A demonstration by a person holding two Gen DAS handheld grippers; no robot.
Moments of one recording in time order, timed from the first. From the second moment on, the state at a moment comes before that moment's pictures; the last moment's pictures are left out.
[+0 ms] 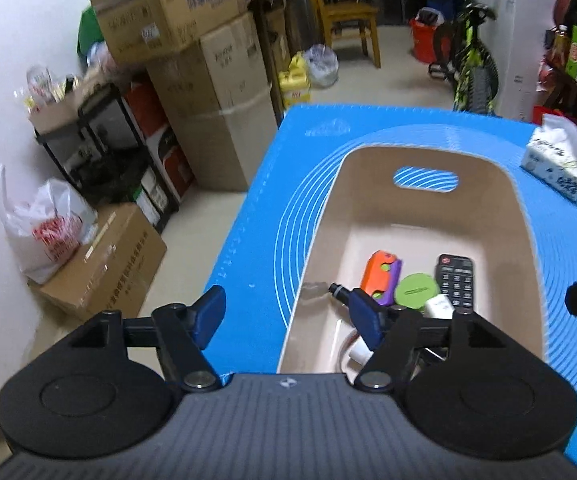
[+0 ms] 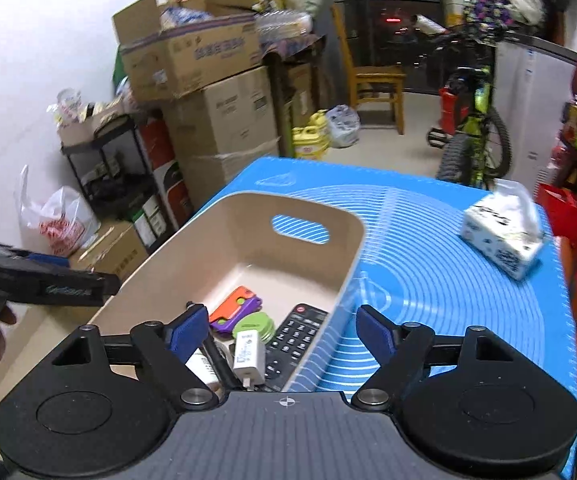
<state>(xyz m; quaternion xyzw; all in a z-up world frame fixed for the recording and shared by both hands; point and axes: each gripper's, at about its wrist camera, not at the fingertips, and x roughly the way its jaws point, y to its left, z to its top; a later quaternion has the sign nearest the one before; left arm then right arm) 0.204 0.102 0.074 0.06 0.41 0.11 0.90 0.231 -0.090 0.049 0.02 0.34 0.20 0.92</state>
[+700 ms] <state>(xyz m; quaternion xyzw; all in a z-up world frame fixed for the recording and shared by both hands) 0.072 0.030 0.118 0.06 0.35 0.06 0.93 0.087 -0.166 0.095 0.02 0.31 0.14 0.94</state>
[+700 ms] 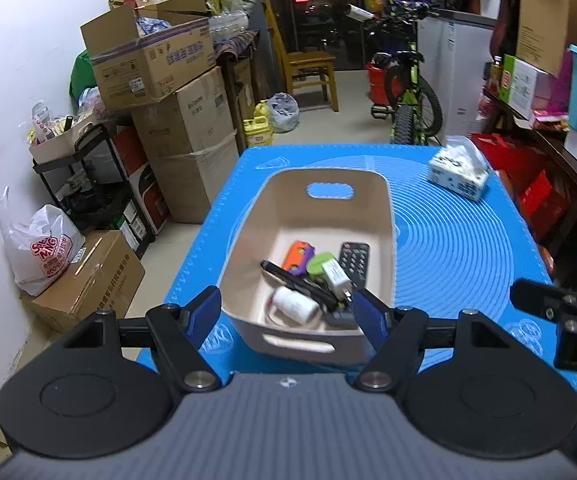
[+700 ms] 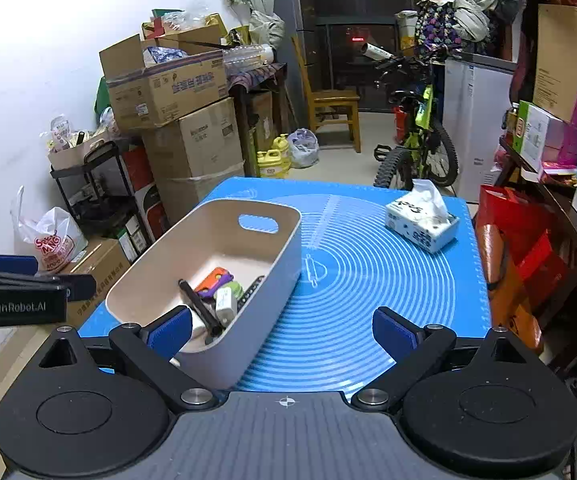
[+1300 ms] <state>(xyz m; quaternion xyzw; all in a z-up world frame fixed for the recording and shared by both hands) 0.008 -0.025 0.103 0.06 0.36 0.00 0.93 0.018 -0.206 0.086 0.03 0.33 0.13 0.94</state>
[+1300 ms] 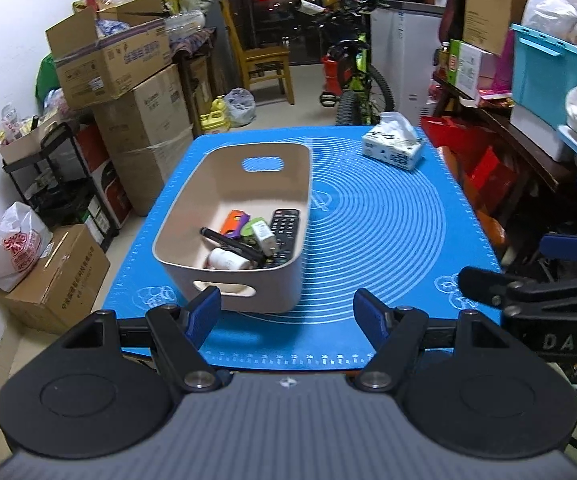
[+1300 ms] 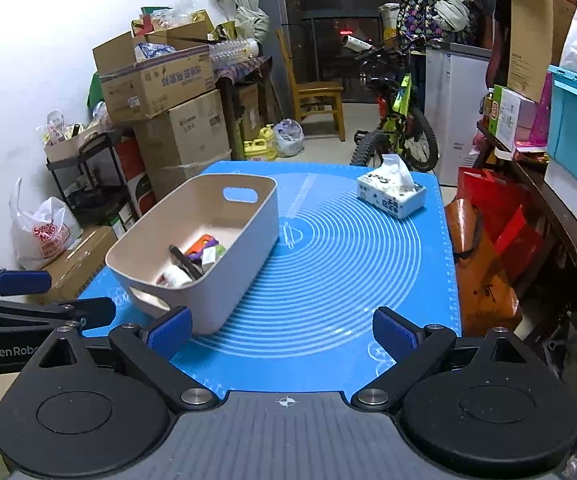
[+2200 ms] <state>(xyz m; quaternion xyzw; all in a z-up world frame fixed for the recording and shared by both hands) 0.007 -0.036 0.084 0.07 0.38 -0.01 0.92 -0.002 -0.231 0.071 0.05 0.34 0.11 0.93</state>
